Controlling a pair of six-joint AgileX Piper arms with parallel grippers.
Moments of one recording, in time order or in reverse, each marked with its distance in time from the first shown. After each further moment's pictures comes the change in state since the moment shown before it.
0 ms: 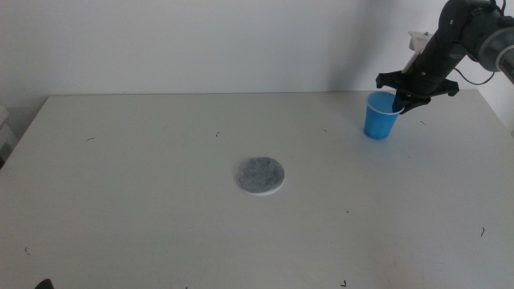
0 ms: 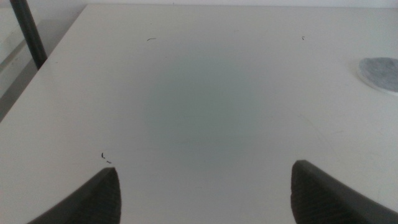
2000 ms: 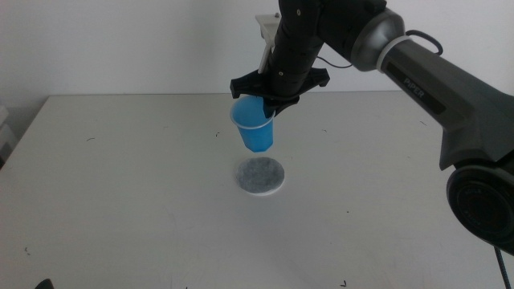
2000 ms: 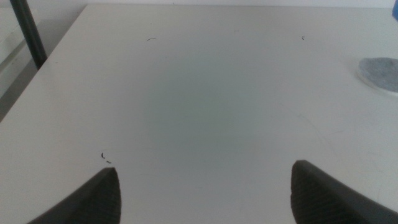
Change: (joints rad) left arm 0.000 0.000 0.000 0.000 0.000 0.000; right arm 0.536 -0.169 -0.009 -0.148 0.079 0.226
